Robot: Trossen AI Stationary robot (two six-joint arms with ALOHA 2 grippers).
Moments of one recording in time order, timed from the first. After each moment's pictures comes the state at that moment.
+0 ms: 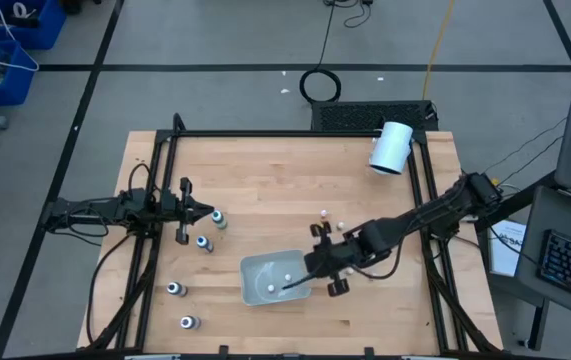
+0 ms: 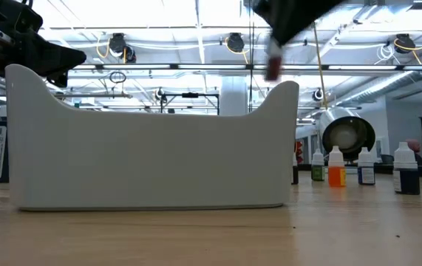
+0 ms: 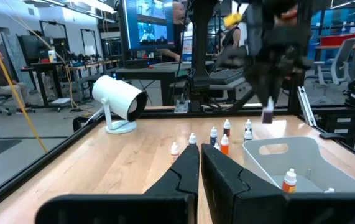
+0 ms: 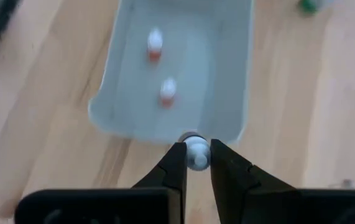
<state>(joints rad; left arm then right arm) -0.03 0.02 0.01 0.08 -0.05 0.05 0.39 1.69 1.40 -0.73 0.18 0.02</state>
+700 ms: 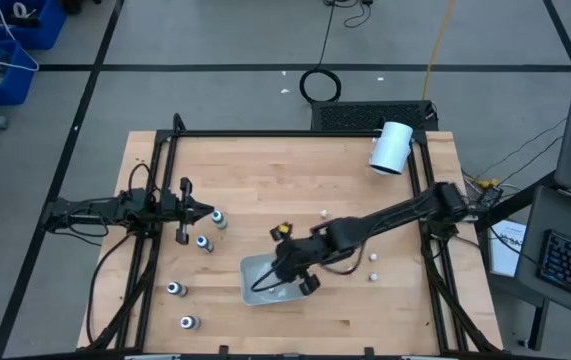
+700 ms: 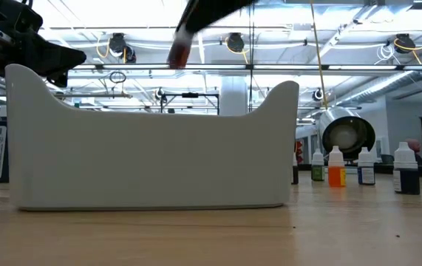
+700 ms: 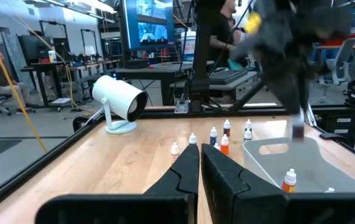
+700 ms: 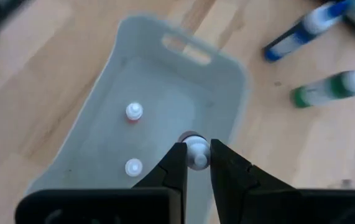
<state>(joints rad) -0.03 0.02 0.01 0.08 -0.05 0.05 0.30 1.95 1.70 -0.69 0.10 -0.32</state>
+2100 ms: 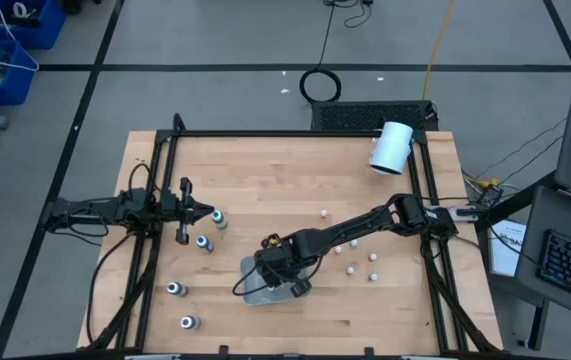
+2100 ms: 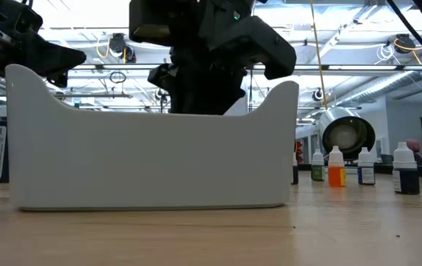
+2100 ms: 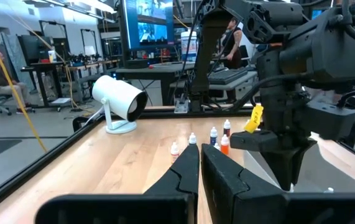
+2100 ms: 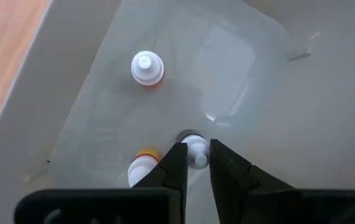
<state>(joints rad) -0.03 0.02 0.01 0.08 -0.05 0.05 0.26 2.25 1.85 -0.82 -0.03 -0.33</state>
